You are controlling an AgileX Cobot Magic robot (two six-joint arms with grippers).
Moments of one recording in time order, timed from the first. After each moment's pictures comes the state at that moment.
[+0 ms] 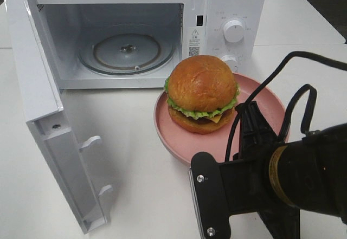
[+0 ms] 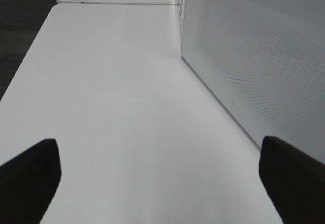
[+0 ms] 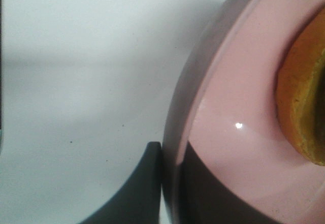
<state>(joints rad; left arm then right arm) -0.04 -0.01 -0.51 0.00 1.07 0.00 1.09 1.41 -0.58 -0.85 0.56 -0.02</state>
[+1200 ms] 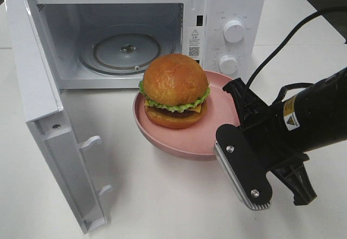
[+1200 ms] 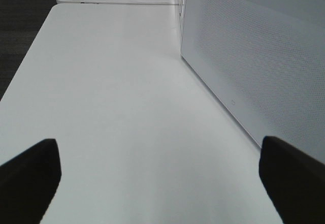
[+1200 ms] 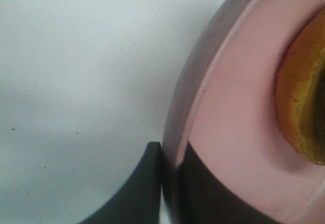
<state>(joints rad) -0.04 -0.01 -0.51 0.00 1.07 0.00 0.67 1.41 -0.62 -0.11 0.28 -1.34</state>
